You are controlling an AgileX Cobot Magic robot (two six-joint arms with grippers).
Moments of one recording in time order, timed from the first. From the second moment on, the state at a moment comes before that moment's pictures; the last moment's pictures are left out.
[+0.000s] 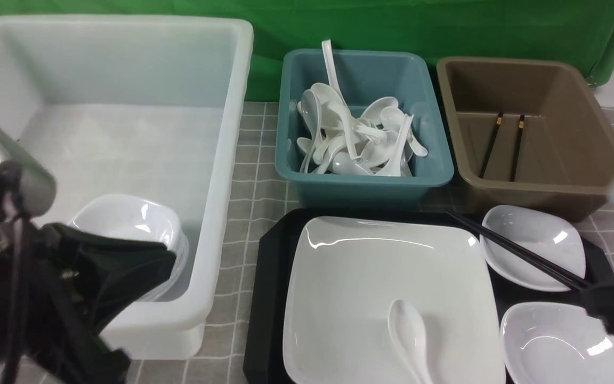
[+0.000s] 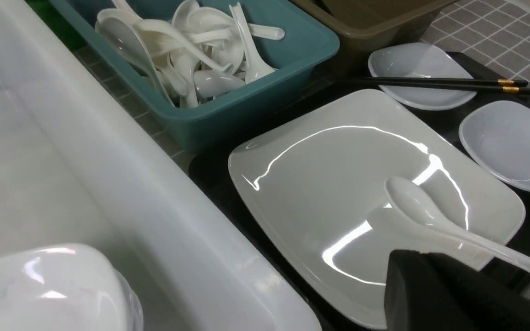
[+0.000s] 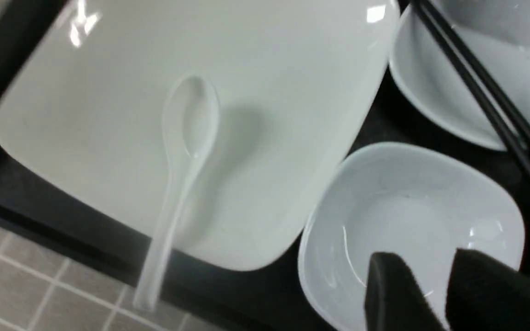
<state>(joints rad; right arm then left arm) 0.29 1.07 -0.86 0.11 0.82 -0.15 -0.55 0.69 -0.66 -0.31 0.55 0.33</state>
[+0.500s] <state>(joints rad) 0.14 1.71 -1.23 0.03 0.84 -0.30 -0.55 0.40 -0.66 -0.31 0.73 0.35</state>
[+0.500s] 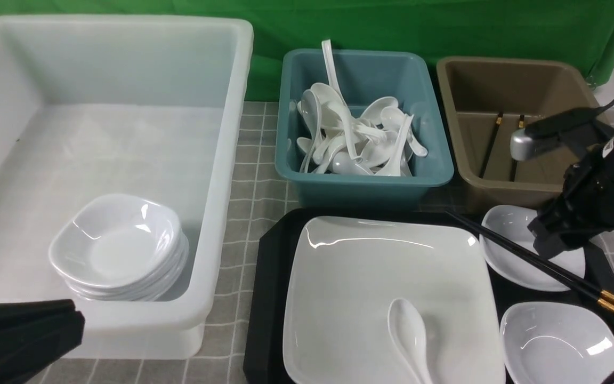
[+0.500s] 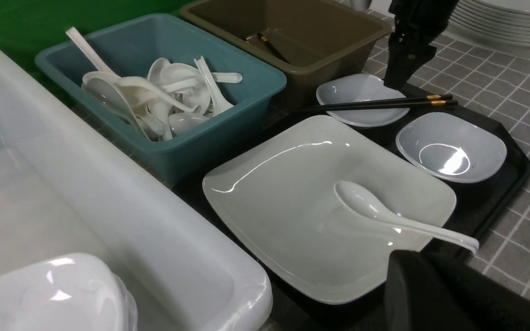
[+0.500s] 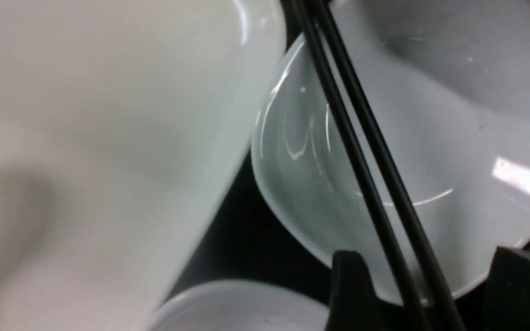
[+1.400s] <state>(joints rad) 0.14 1.87 -1.25 -0.01 0.80 -0.36 -0.55 0.40 -0.66 -0.34 0.75 0.34</state>
